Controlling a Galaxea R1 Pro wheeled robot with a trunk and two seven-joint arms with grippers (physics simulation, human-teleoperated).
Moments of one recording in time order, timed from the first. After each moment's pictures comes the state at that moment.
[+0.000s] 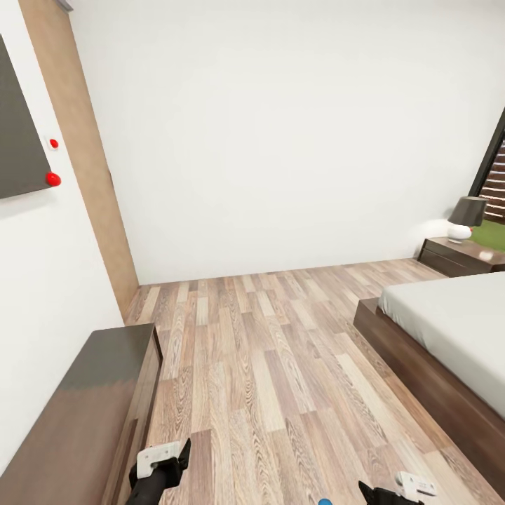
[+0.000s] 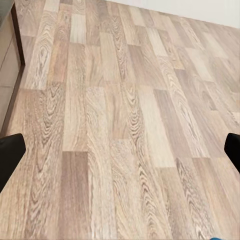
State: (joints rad) left arm 0.06 -0.07 0.00 -1.20 0.18 -0.05 -0.01; right arm -0.02 -0.06 -0.29 -1.04 -0.09 0.35 0.27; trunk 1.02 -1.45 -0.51
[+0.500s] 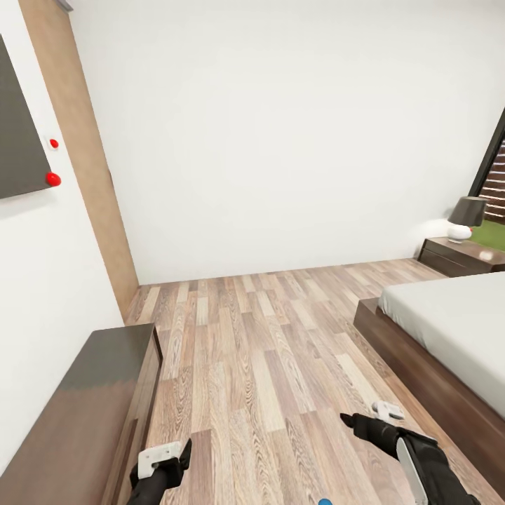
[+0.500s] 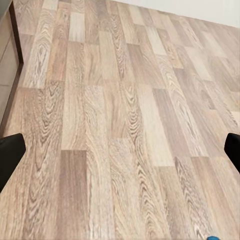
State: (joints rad) left arm 0.06 -0.07 -0.01 -1.20 0.18 -0.05 -0.01; right arm -0.32 -0.06 -0.29 -0.99 -0.08 0.56 0.26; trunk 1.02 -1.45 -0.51
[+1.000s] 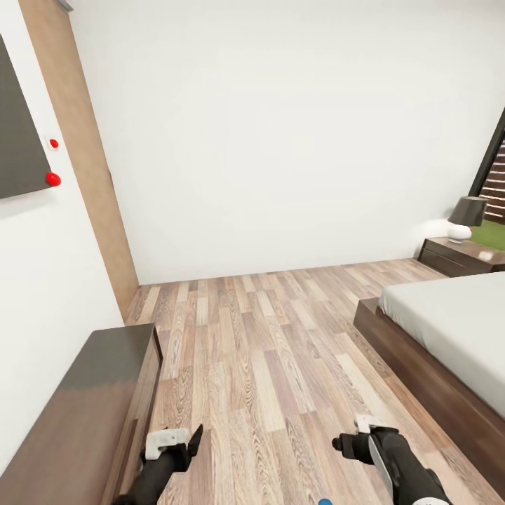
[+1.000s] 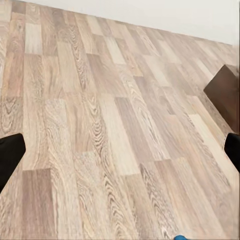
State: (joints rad) left arm 0.06 -0.07 0.00 -1.33 0.18 0.05 -0.17; right arm -0.45 -0.01 -0.27 -0.68 0.18 0.61 0.17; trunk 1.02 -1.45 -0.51
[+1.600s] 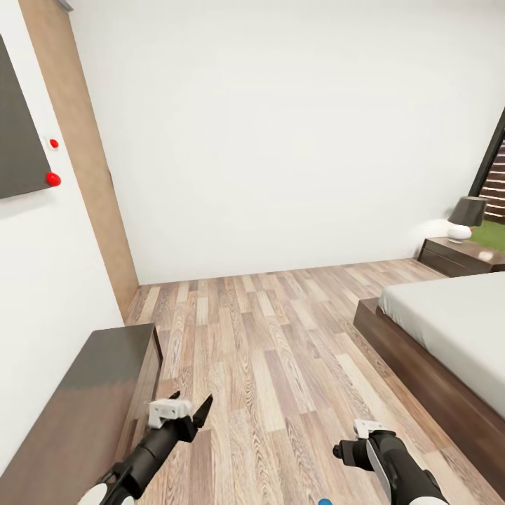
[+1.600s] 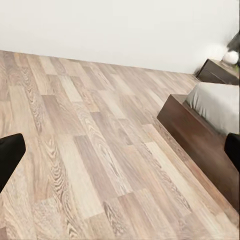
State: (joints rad) left arm 0.06 -0.07 -0.01 -1.58 0.19 0.18 -0.32; right arm -0.46 -0.01 -0.27 -0.62 0.20 0.61 0.14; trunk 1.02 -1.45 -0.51
